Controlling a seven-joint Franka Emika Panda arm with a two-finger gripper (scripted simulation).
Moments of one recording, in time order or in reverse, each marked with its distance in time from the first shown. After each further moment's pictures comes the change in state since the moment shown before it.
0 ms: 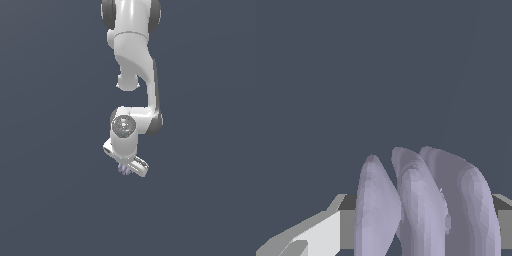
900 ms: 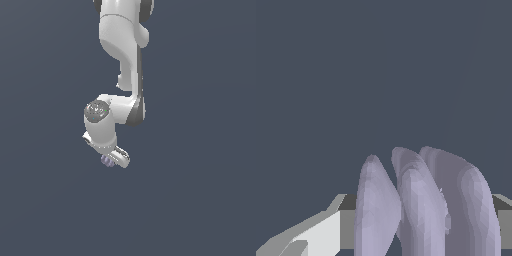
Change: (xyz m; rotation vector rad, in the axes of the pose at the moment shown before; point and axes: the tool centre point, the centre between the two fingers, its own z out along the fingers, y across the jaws) arm 0.022 0.073 -0.037 0.000 -0.001 -0.001
